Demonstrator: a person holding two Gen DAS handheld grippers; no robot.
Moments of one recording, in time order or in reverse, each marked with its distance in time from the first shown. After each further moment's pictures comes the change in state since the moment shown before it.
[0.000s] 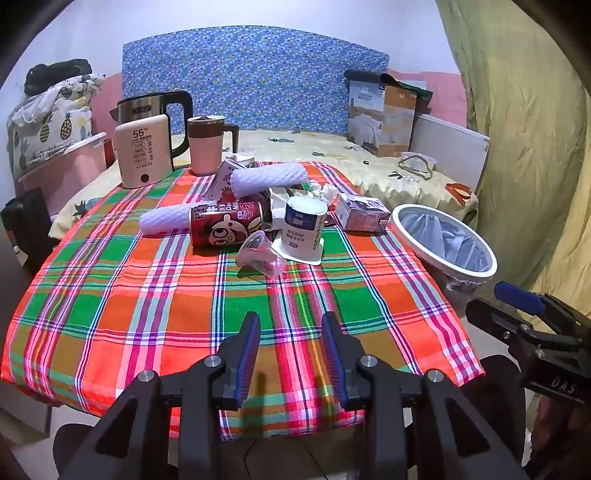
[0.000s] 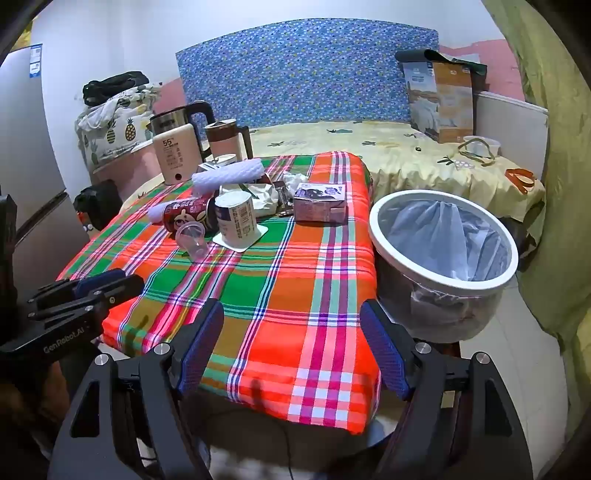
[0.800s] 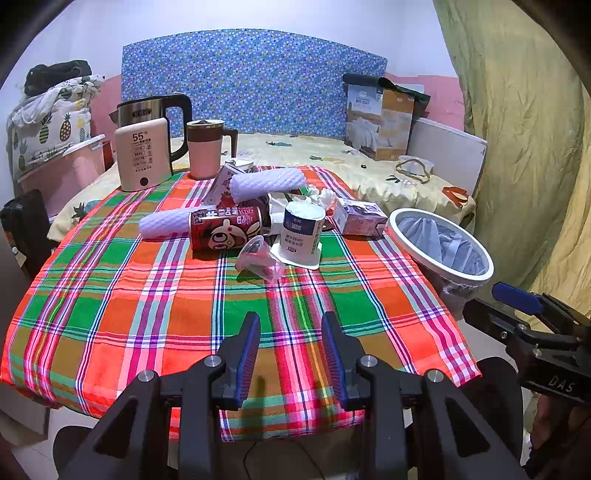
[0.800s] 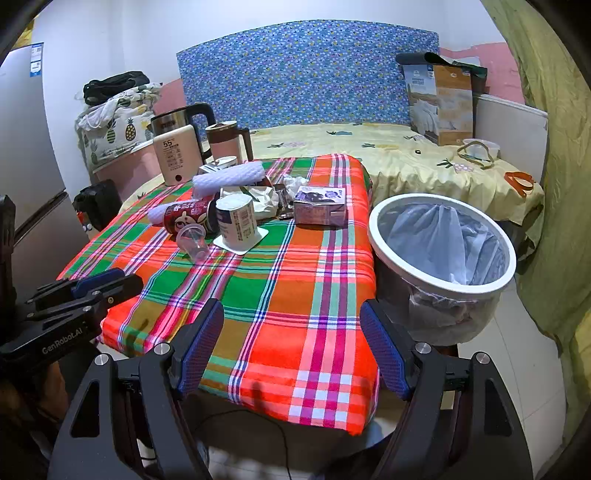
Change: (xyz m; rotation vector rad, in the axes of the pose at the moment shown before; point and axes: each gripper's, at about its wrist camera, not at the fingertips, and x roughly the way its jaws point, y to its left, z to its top) left arm -0.006 -0.003 0.003 0.002 -0.011 -0.007; right arm -0.004 -0.002 0.004 -0.009 0.004 -0.003
